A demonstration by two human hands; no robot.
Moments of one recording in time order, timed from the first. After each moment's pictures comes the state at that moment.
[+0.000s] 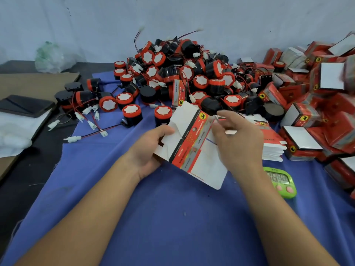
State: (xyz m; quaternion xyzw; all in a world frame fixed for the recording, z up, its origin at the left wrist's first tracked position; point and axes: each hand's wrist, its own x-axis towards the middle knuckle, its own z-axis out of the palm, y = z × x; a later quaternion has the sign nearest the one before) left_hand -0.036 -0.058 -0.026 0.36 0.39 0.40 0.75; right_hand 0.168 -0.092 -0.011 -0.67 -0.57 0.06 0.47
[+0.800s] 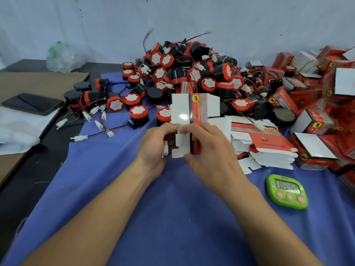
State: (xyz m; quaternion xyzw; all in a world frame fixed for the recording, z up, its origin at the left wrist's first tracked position) left_hand -0.022 -0.057 -0.026 0.40 0.44 0.53 0.60; right_hand 0.125 -0.101 -0.014 -0.53 -0.77 0.06 0.35
